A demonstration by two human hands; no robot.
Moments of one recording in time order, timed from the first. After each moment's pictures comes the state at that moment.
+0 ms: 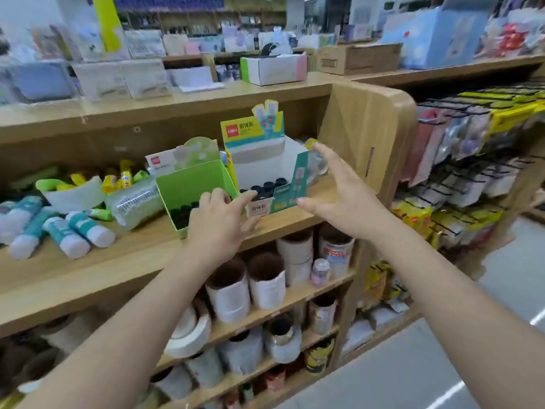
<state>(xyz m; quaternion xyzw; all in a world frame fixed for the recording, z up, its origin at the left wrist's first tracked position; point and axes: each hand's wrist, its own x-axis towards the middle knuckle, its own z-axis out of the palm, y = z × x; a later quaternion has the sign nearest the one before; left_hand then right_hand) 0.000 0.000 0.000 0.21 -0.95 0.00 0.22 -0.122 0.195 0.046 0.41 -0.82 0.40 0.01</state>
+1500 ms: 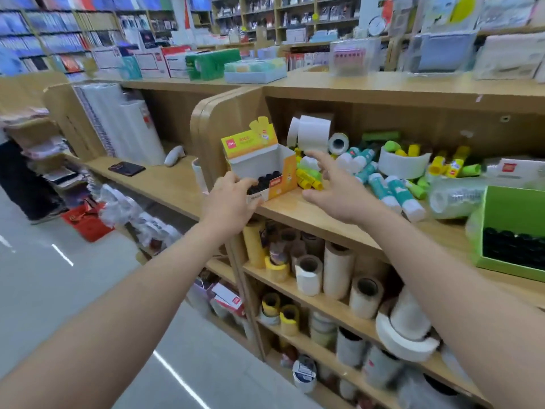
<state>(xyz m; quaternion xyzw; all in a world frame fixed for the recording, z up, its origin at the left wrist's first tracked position) 0.383 -0.125 0.027 0.65 -0.73 0.03 0.20 0.169 -0.106 0.050 0.73 -0.54 0.33 -0.24</state>
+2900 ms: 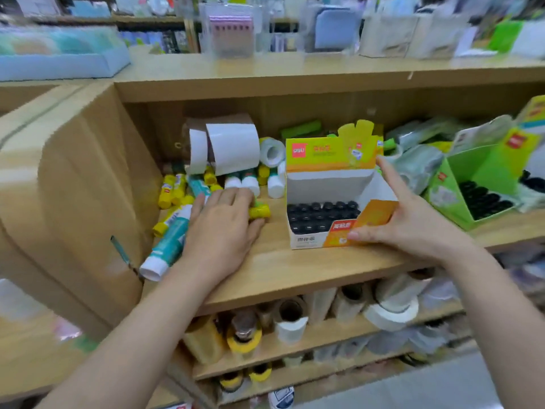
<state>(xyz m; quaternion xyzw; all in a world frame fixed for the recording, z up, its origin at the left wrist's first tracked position) 0.342 -0.302 -0.011 0.29 -0.94 0.00 0.20 0.150 -0.101 0.025 0.44 -0.81 0.37 -0.12</state>
